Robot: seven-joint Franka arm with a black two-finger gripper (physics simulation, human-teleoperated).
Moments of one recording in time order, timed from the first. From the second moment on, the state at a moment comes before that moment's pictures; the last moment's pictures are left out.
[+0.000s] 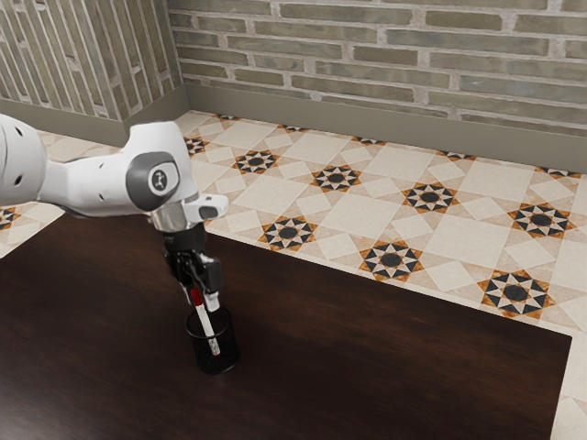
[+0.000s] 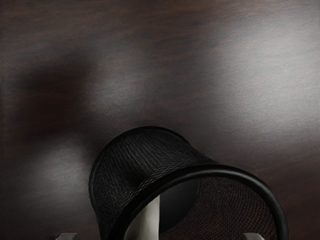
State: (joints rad) arm -0.06 0.14 0.08 -2.10 -0.27 2.00 0.39
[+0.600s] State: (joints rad) arm -0.08 -0.01 0.10 -1.95 -0.20 1.86 0.41
